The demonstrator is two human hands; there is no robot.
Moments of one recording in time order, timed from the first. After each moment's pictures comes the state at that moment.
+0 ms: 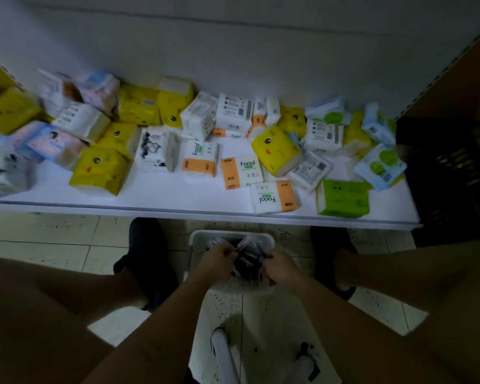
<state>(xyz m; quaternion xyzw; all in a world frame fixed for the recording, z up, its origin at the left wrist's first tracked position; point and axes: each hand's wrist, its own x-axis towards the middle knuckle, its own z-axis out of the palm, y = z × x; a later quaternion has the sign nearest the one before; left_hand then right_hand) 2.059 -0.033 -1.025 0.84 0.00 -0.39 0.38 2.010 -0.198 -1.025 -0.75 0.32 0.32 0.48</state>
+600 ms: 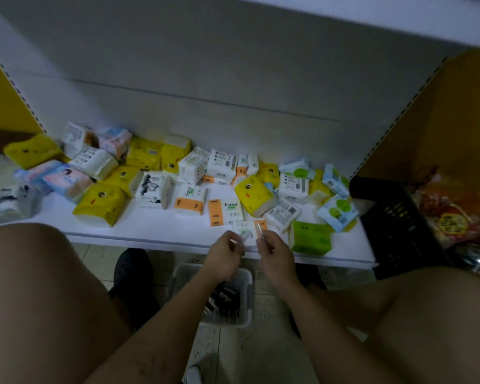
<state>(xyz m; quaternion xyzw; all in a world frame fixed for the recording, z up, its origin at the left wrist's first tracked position) 2.060 -0.080 -0.922 0.83 -0.06 -0.21 0.51 2.013 -0.210 -0.920 -0.85 0.23 -0.03 0.47</state>
